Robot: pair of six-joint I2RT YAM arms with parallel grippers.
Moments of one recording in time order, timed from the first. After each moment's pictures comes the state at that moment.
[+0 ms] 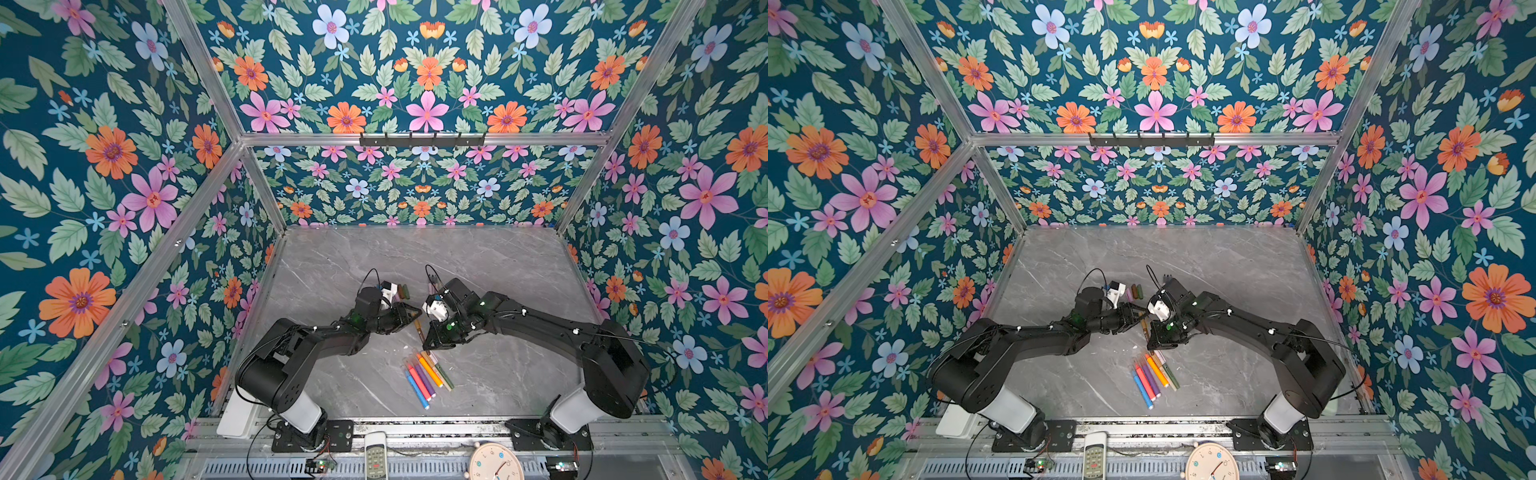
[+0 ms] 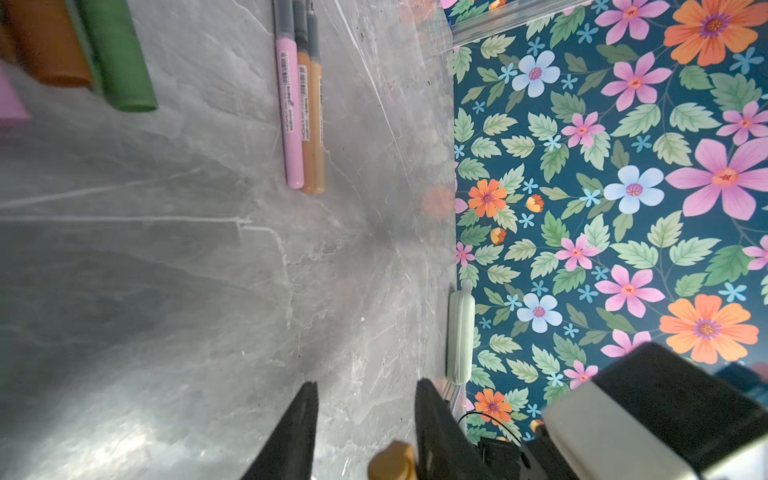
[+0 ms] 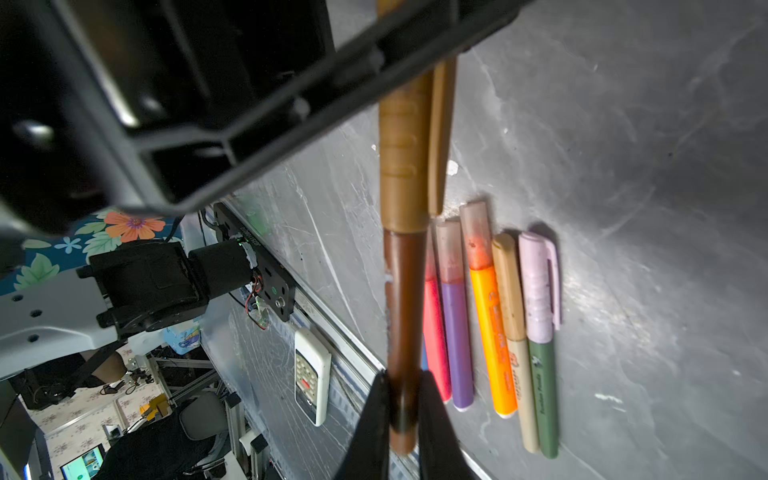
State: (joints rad) left arm -0.57 1.60 0.57 0.57 0.56 -1.03; right arm 0.77 1.58 1.08 -0.62 -0.54 0.58
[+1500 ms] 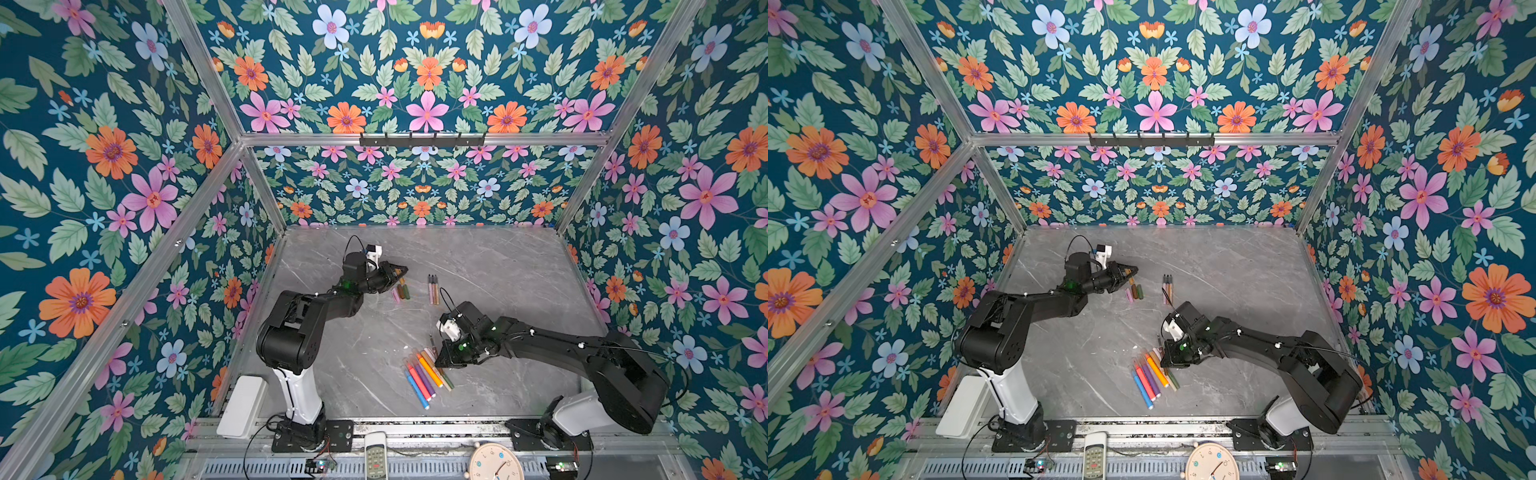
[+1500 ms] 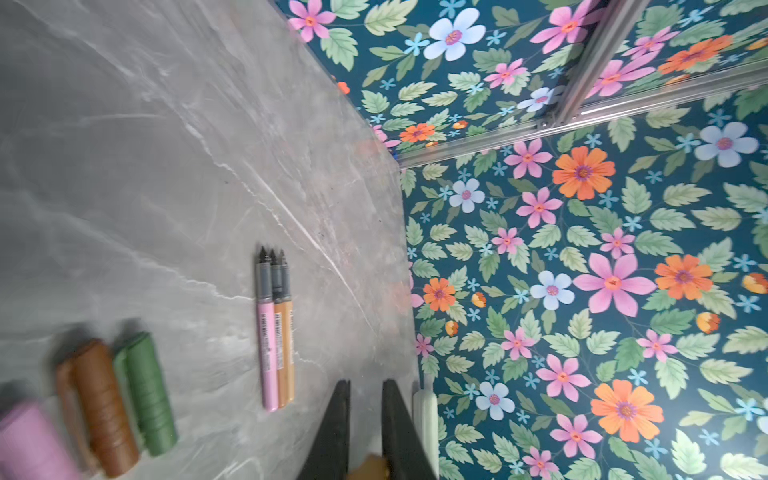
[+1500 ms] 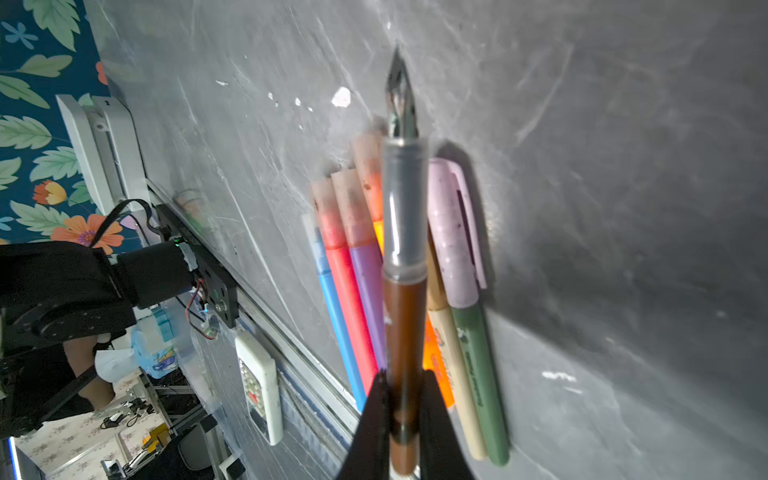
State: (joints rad) left arm -0.30 1.82 0.93 0.54 0.67 -1.00; right arm 0.77 1.49 0.75 -0.39 -0.50 0.65
